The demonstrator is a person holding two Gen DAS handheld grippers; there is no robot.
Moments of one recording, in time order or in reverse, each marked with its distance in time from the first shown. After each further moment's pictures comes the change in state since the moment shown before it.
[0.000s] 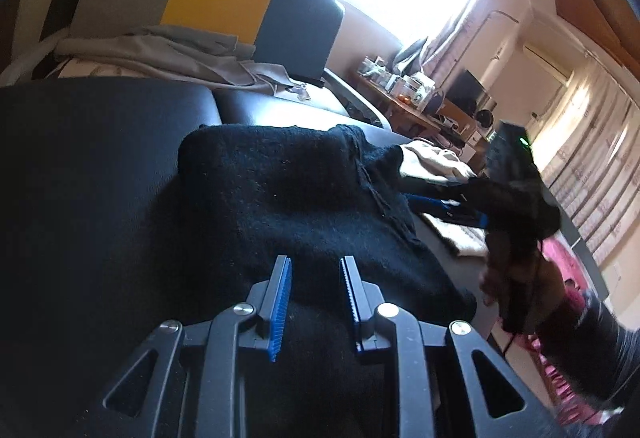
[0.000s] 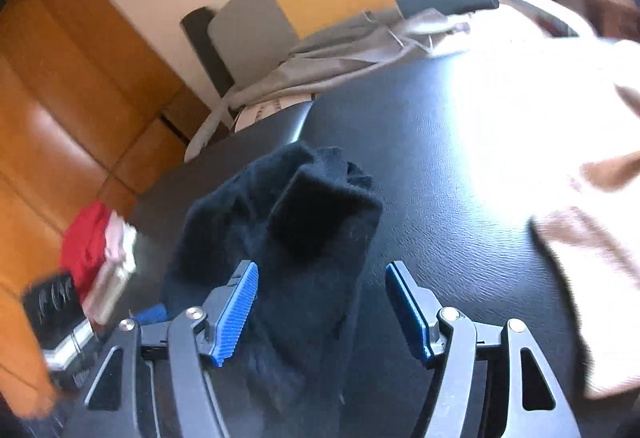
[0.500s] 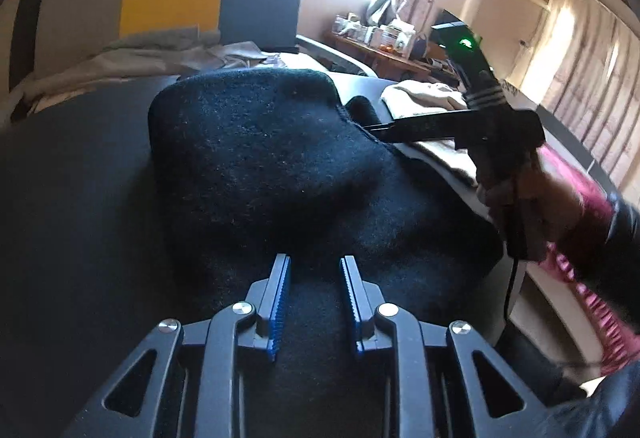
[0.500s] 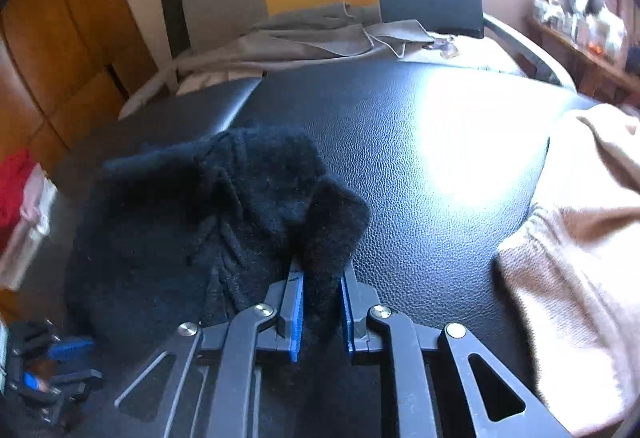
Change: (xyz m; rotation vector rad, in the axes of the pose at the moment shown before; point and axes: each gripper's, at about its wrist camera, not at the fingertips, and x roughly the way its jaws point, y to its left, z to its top) left arm 0.040 -0.024 -0.029 0.177 0.121 0.041; right arm 0.030 0.004 -0.001 -0.177 0.032 -0.281
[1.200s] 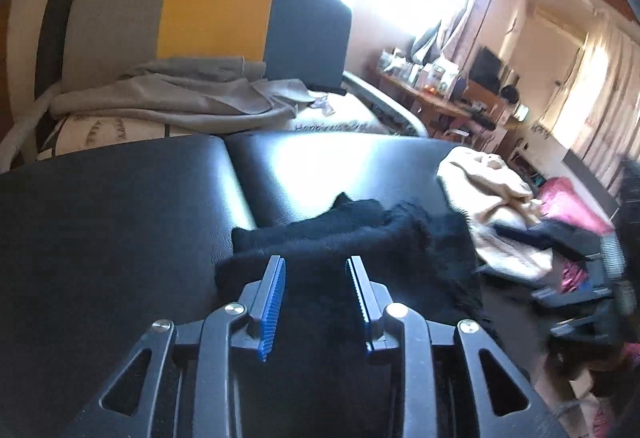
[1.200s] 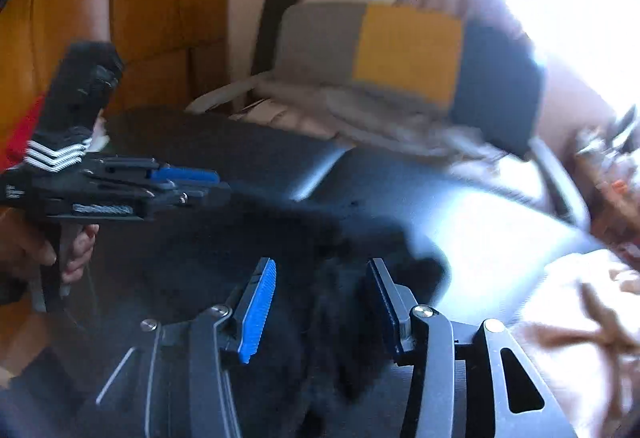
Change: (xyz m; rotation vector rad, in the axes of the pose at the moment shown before) left arm 0.024 0.059 0.125 -0.052 -0.068 0.117; right arm -0.075 0.083 -0.005 -0.401 -0.250 -0.072
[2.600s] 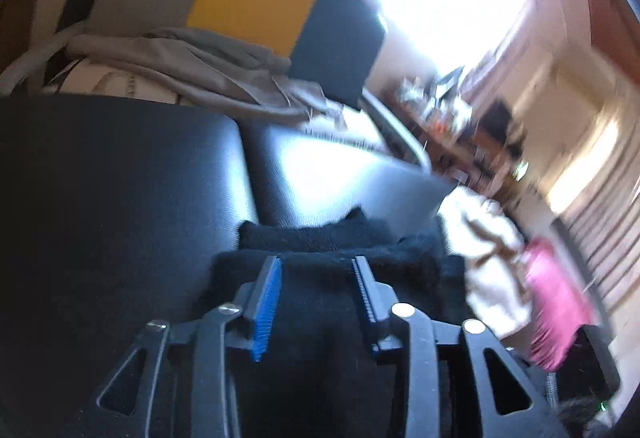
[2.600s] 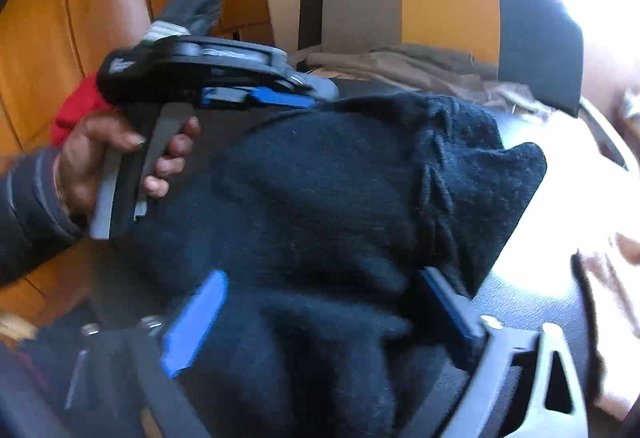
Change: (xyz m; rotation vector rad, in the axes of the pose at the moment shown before) left arm -0.015 0.041 -0.016 -0.290 -0.078 -0.111; right arm 0.015 0.016 -0.081 0.092 0.093 0.328
